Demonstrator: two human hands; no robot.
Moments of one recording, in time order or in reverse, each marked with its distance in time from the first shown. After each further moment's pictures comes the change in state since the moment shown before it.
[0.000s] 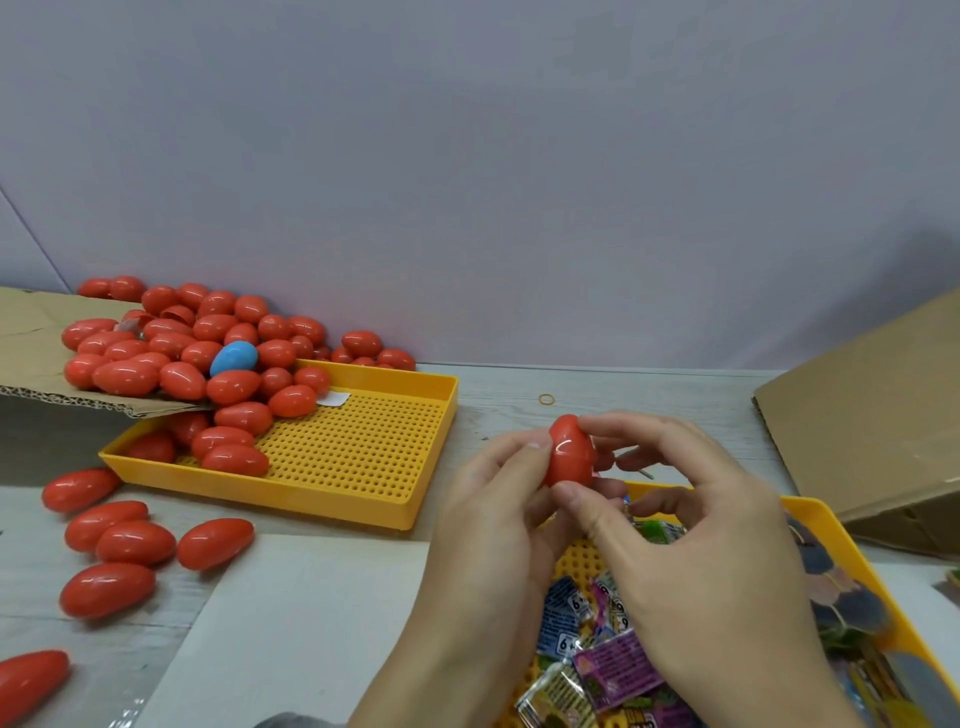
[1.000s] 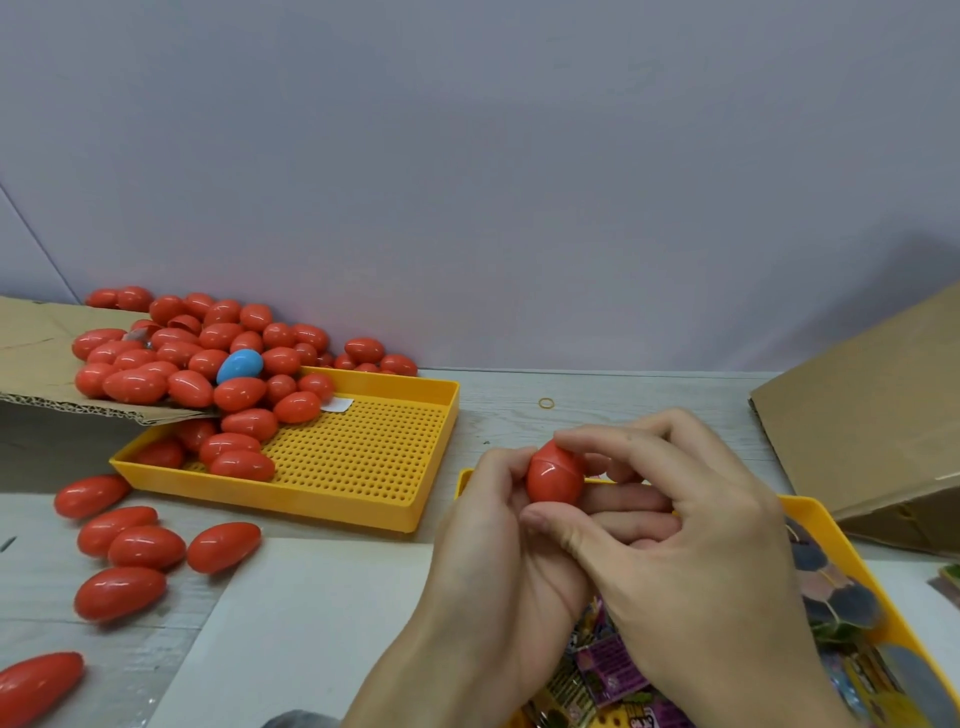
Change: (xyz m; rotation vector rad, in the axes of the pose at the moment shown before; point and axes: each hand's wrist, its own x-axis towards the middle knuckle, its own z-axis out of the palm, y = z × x) left_hand -0.007 0.012 0.004 -0.382 -0.365 -0.310; right_hand 0.001 -0.012 0.001 -0.098 0.032 -0.128
